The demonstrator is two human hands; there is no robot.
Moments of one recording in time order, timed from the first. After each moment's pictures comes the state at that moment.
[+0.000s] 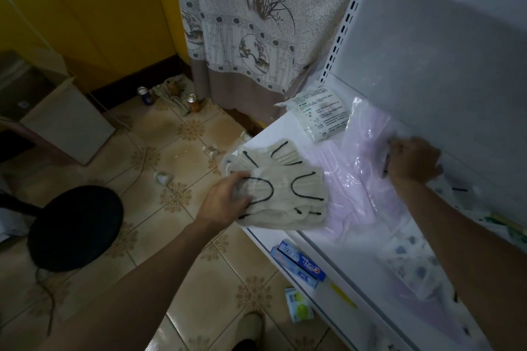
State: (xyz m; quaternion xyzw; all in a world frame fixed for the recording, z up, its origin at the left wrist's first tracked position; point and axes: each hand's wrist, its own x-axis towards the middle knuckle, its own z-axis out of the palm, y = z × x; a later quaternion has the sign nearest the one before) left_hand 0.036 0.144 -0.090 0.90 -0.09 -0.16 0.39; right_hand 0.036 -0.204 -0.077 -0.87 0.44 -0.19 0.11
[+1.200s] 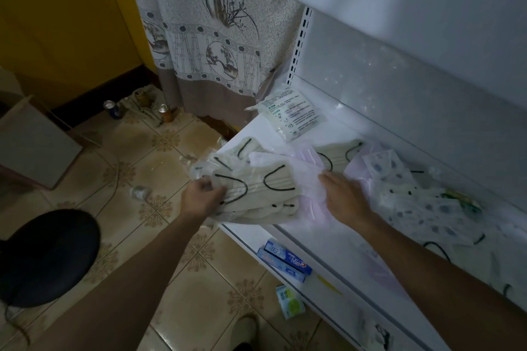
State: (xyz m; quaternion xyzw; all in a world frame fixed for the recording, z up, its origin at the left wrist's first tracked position) left_hand 0.051 0.136 -0.086 0.82 0.10 -0.20 0.53; right_hand -0.035 -0.144 -0.091 -0.99 0.11 0.13 0.02
